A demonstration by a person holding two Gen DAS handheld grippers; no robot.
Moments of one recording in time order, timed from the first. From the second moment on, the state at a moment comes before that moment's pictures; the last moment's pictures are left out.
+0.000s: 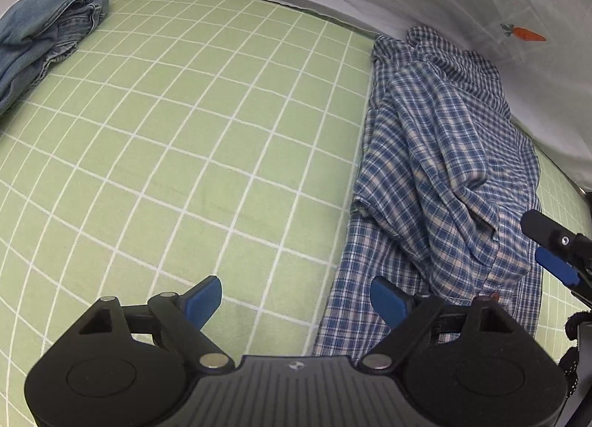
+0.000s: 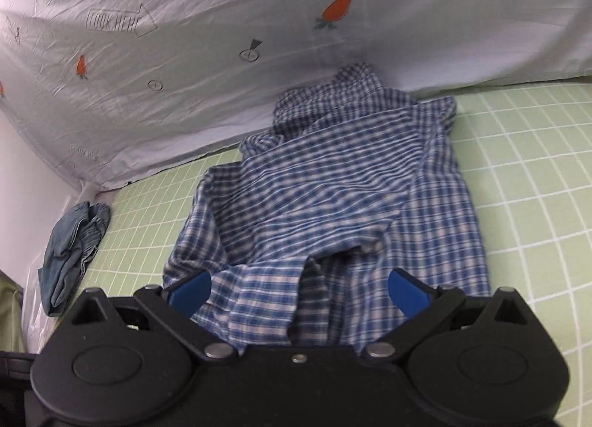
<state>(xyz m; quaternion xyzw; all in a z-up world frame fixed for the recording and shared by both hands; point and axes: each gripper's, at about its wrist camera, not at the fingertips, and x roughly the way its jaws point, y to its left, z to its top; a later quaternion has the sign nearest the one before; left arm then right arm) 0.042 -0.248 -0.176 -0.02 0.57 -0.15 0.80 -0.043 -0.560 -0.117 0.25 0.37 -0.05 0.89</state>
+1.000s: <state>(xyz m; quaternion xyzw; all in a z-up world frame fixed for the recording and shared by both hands) -0.104 -0.236 -0.128 0.03 0.54 -0.22 0.81 -0.252 -0.520 -0.110 0.40 0.32 -0.12 0.85</state>
